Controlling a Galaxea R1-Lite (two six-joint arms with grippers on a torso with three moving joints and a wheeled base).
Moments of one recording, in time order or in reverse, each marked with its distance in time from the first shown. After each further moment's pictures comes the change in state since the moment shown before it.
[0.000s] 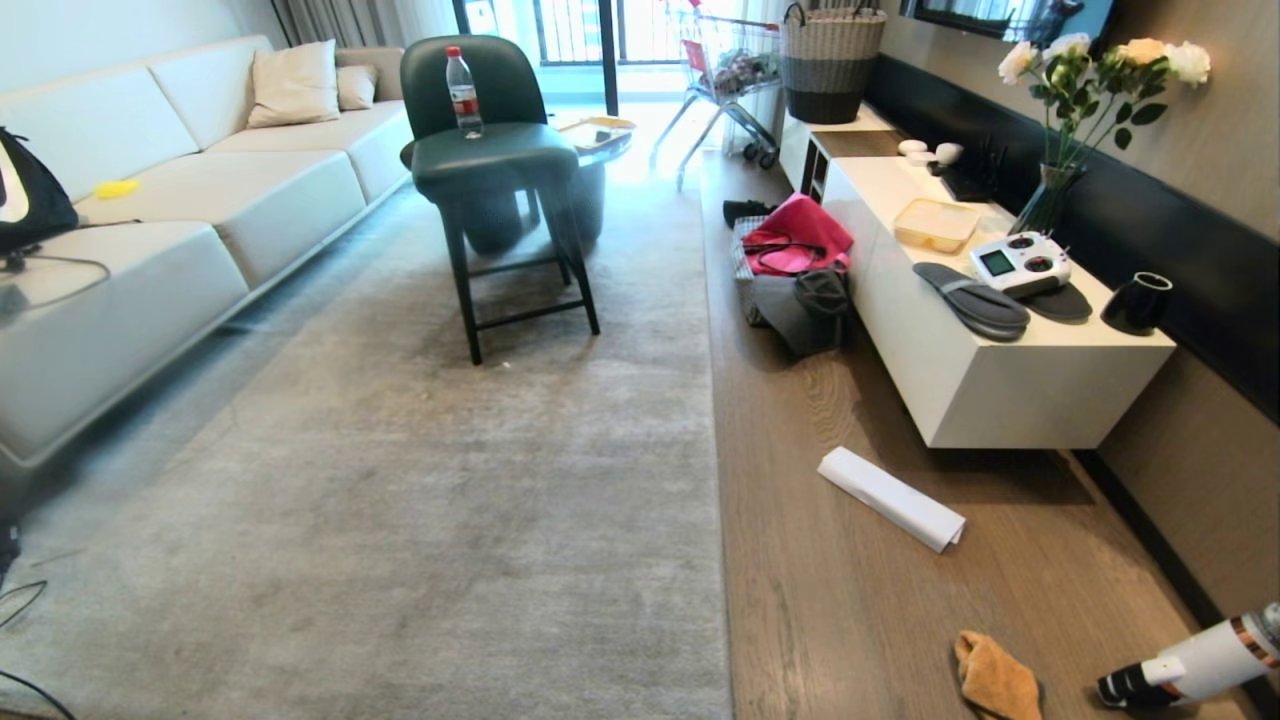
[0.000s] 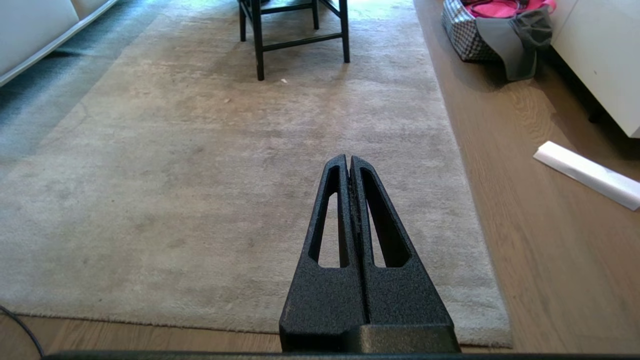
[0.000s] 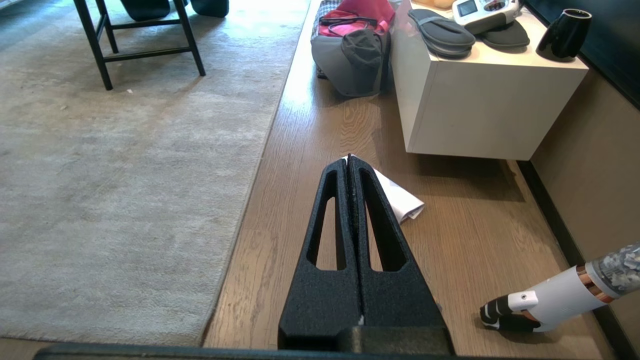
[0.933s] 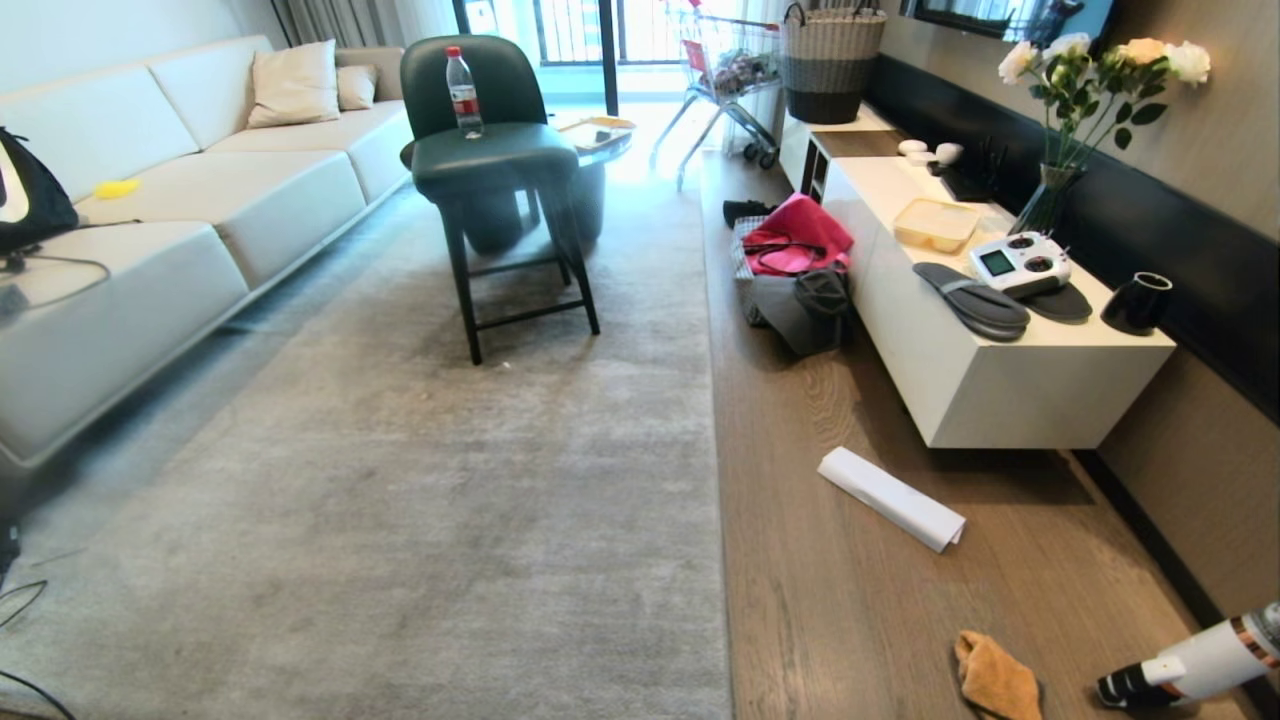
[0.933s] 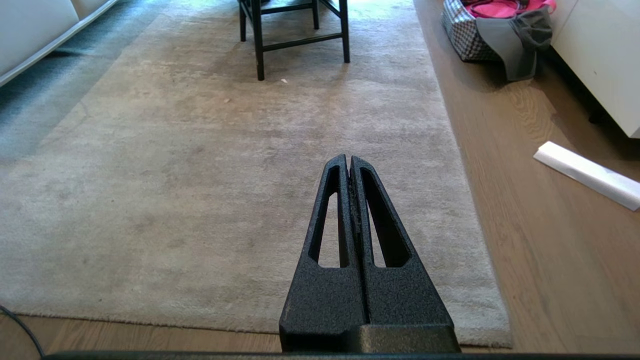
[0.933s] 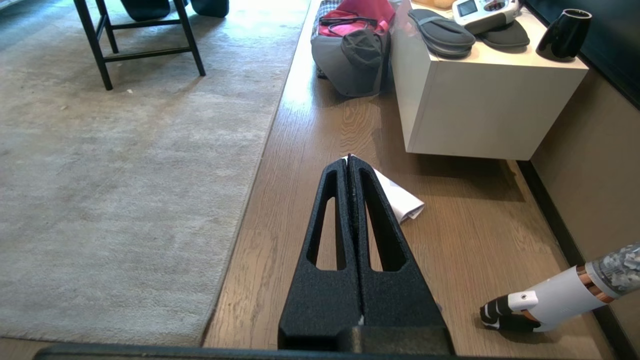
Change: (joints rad) left arm 0.000 0.000 0.000 0.000 0.000 0.000; right arm 0.000 0.000 0.000 0.000 0.000 0.000
